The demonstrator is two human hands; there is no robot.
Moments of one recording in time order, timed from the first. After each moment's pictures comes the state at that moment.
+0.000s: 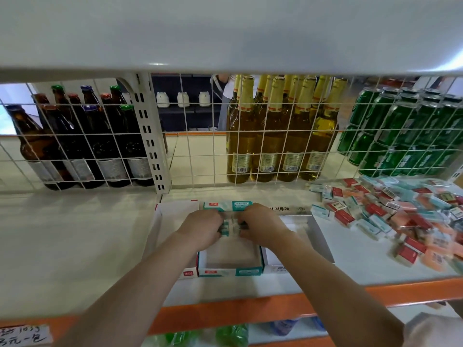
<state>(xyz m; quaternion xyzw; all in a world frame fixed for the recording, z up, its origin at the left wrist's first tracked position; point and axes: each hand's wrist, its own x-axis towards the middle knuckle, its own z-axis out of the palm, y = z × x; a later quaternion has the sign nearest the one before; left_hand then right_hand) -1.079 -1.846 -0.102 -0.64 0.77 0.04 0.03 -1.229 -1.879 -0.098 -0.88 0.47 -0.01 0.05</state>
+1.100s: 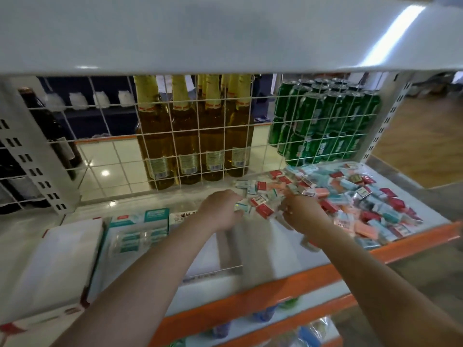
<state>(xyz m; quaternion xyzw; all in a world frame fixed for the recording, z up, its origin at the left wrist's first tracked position) -1.277 -1.917 -0.081 -0.56 0.81 0.12 -0.06 -1.474 -1.900 -0.080 -0.72 0.69 -0.04 0.08</state>
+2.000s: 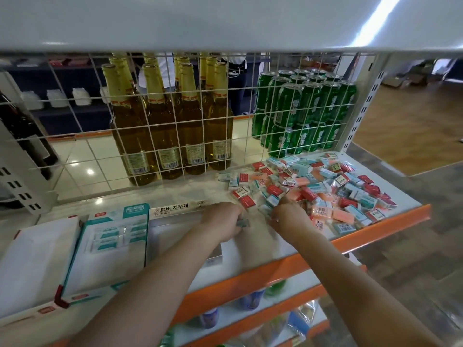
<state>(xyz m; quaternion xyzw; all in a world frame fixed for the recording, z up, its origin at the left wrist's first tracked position) -1.317 -1.896 -0.108 -0.55 0.83 0.10 -0.01 -1.489 -1.874 -0.110 -0.72 0.69 -0.06 0.07</state>
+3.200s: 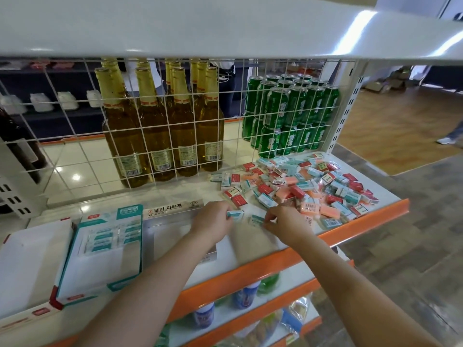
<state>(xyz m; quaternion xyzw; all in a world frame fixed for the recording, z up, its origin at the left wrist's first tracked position) -1.314 -1.878 -0.107 -0.58 0.78 0.17 -0.17 -1.495 -1.853 -0.106 -0.70 0.69 -0.10 0.12</state>
